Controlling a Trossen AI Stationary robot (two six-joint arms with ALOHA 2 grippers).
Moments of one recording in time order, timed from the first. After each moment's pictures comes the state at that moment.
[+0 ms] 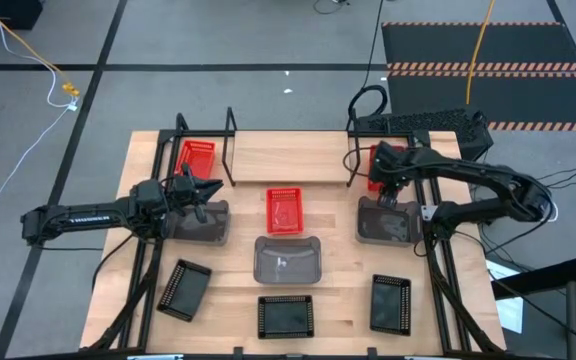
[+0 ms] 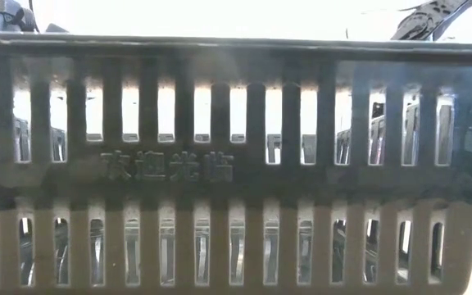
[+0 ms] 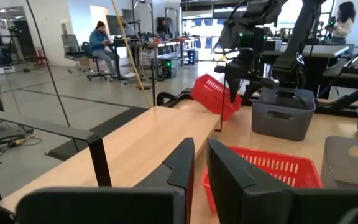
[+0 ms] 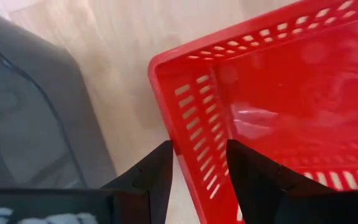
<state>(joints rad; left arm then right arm) 0.23 0.33 0.02 0.32 -0.14 0.02 -0.64 1.21 0.65 -0.81 0.06 -0.30</state>
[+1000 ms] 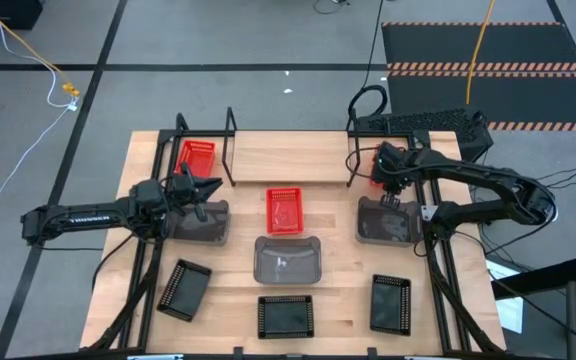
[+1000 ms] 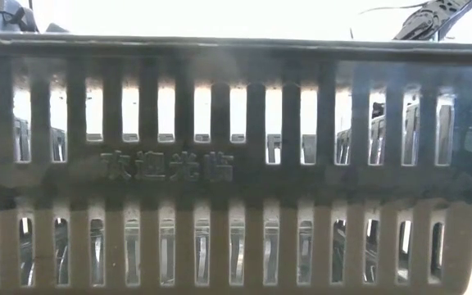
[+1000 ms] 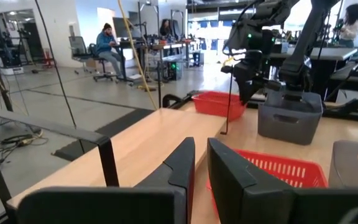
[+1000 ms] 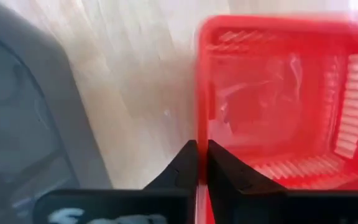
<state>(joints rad) 0.23 0.33 0.02 0.34 -0.17 0.02 -0.64 1.16 0.65 -0.84 0.11 -0.31</state>
